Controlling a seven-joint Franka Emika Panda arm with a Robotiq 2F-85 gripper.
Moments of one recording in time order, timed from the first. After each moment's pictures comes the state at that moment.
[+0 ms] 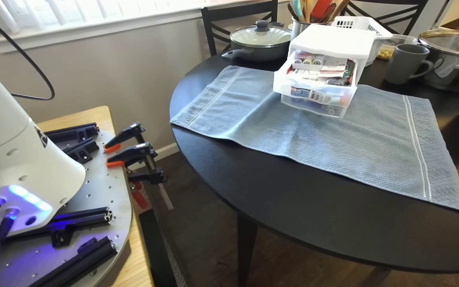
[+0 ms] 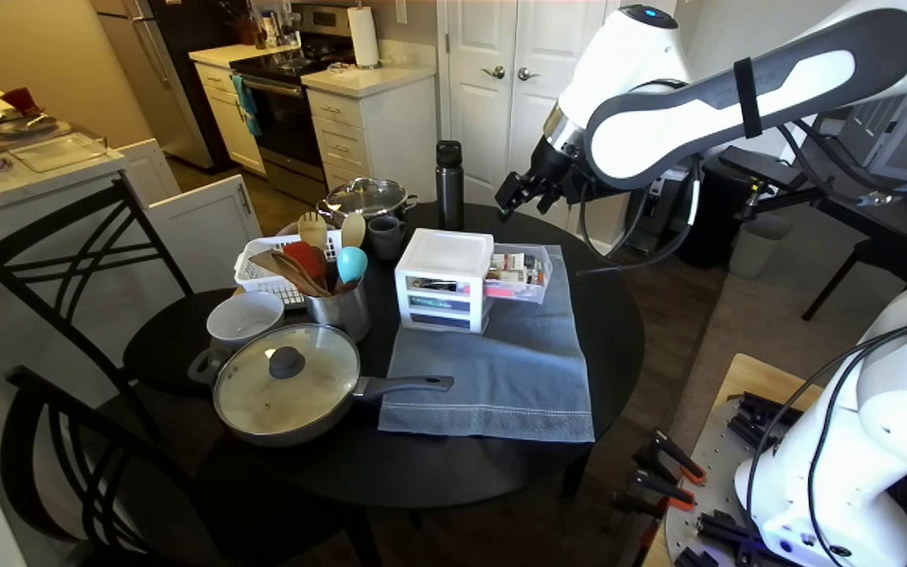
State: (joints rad) arm -0.07 -0.31 0.05 -2.45 0.01 2.58 0.31
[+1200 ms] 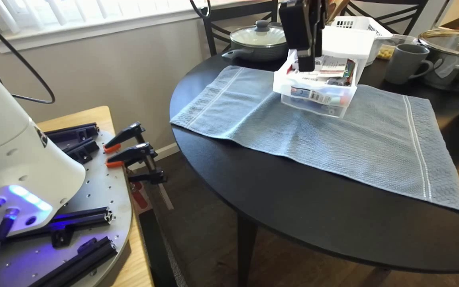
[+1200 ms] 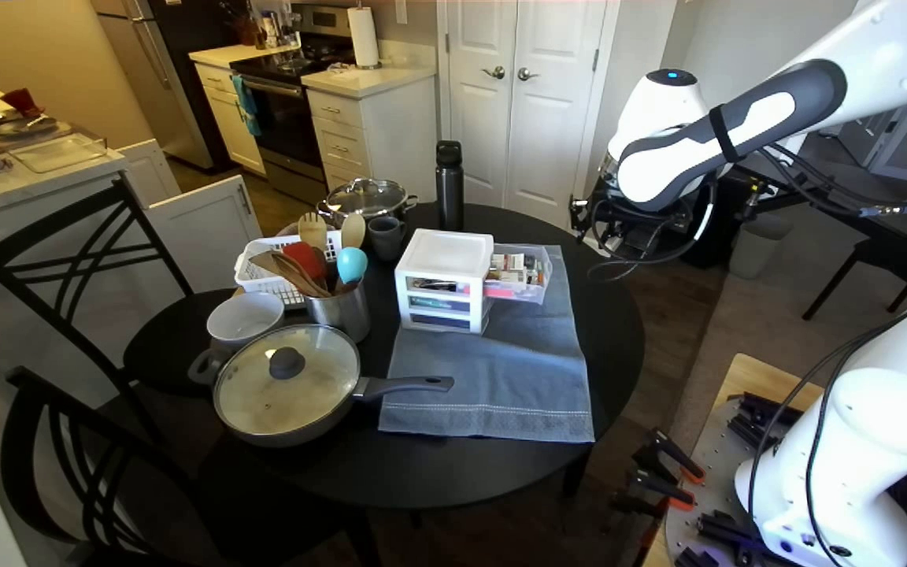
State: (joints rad) arm -0.33 -0.20 -0.03 -2.55 -0.10 2.60 0.77
